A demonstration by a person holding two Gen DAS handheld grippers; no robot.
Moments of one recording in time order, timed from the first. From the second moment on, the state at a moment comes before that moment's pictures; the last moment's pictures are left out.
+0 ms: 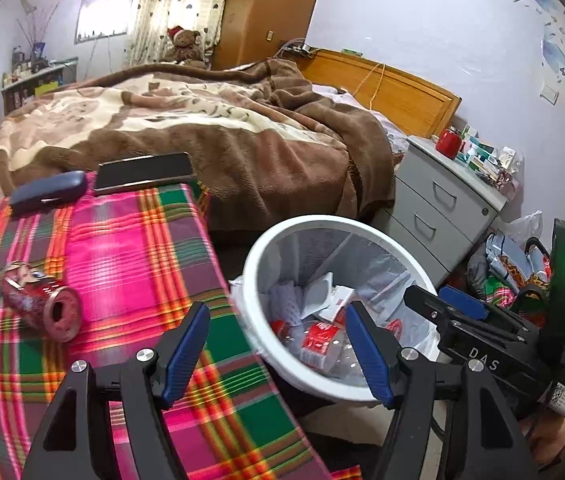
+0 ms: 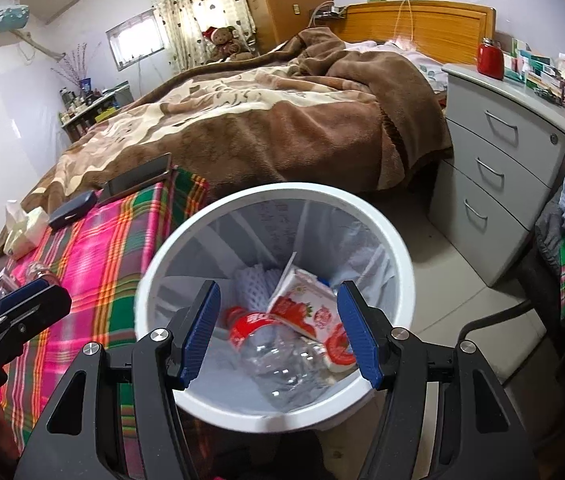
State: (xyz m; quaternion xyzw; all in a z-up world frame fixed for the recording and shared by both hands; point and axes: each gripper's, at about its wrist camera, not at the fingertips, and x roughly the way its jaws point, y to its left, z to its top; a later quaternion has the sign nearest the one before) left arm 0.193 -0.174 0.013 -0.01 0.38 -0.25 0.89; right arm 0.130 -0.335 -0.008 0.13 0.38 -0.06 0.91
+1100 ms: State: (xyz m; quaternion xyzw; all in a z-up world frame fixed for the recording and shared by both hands) left arm 0.170 0.021 0.013 -0.07 0.37 -0.11 0.92; right arm 0.155 -0.205 0.008 0.08 0.36 0.07 0.93
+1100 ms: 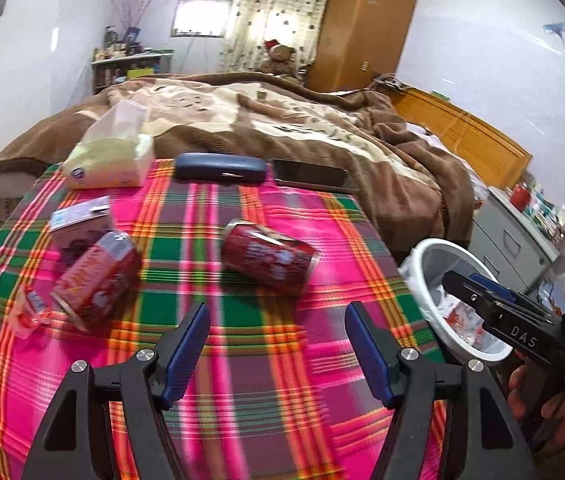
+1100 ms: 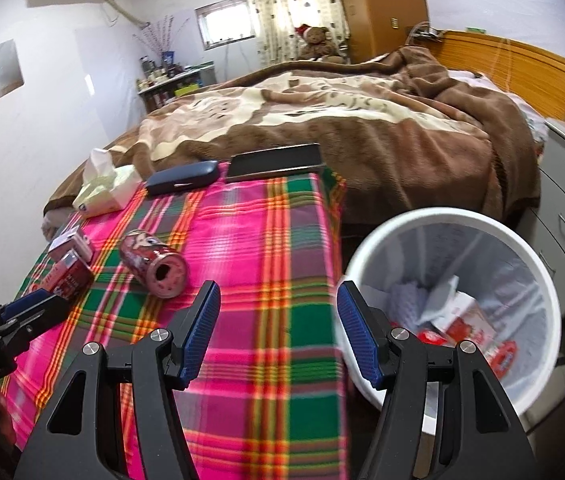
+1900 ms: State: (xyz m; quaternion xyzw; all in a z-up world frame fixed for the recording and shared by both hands) left arm 0.217 0.147 -0.002 -0.08 0.39 -0.03 0.92; right arm 0.222 -0.109 0.003 0.00 0.40 0.20 0.90
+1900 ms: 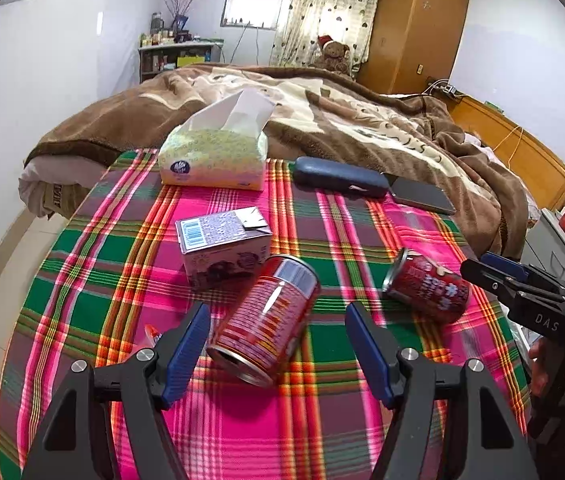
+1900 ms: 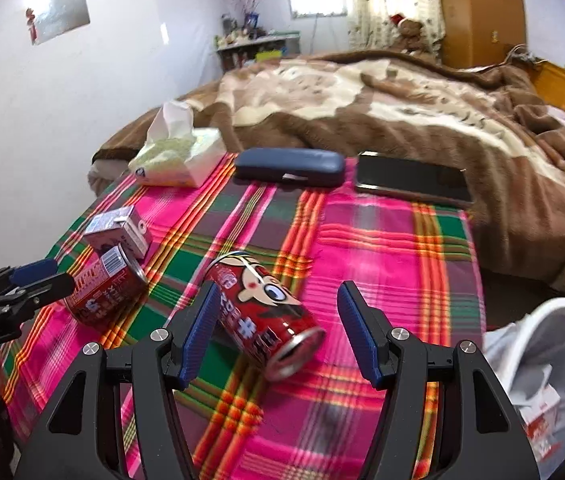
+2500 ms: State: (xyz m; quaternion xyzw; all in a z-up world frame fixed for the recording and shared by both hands) left arm 0.252 0.146 -0.031 -0.07 0.43 -0.06 0.90; right arm 0.238 -0.084 -0.023 -0.04 0.45 0.23 0.86
